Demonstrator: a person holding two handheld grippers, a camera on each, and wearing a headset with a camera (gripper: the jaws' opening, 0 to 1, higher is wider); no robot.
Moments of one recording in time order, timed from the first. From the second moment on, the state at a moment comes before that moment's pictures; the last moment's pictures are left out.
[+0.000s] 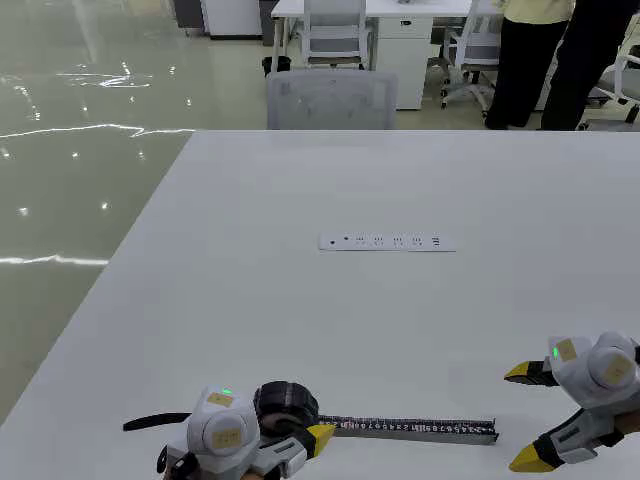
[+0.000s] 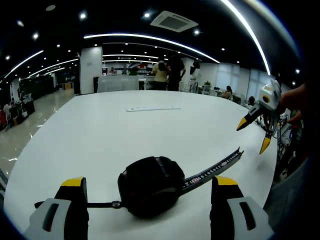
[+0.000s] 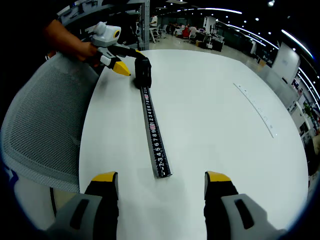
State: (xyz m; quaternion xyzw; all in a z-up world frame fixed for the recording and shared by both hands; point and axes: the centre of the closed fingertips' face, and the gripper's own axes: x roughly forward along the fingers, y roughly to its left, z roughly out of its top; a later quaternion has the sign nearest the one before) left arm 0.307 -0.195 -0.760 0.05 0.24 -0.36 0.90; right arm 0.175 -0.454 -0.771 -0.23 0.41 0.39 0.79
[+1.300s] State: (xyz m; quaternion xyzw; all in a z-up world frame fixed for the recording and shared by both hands) left arm 0.311 -0.196 -0.763 0.04 0.23 -0.35 0.91; right arm 0.176 -0.453 -0.820 -0.27 0.48 0.43 0.71
